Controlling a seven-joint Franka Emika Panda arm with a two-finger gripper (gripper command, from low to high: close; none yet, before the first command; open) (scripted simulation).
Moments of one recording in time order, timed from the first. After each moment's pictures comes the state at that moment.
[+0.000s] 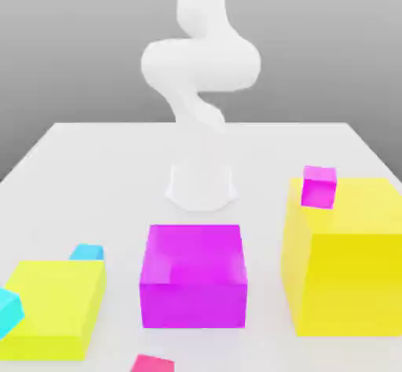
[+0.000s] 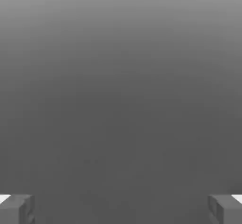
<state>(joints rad) -0.01 -0.71 0.00 -2.30 0.00 2.33 0.81</state>
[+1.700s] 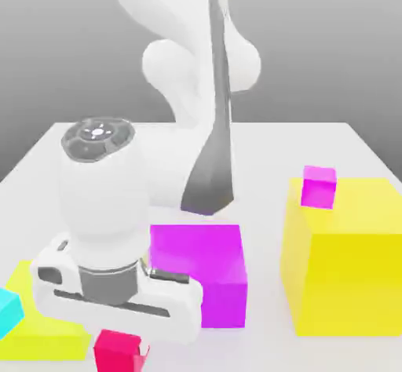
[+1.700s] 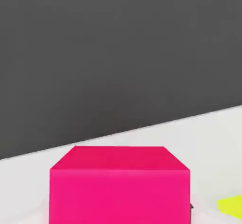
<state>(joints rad) -0.16 0.31 -0.10 -2.26 0.00 2.56 0.72</state>
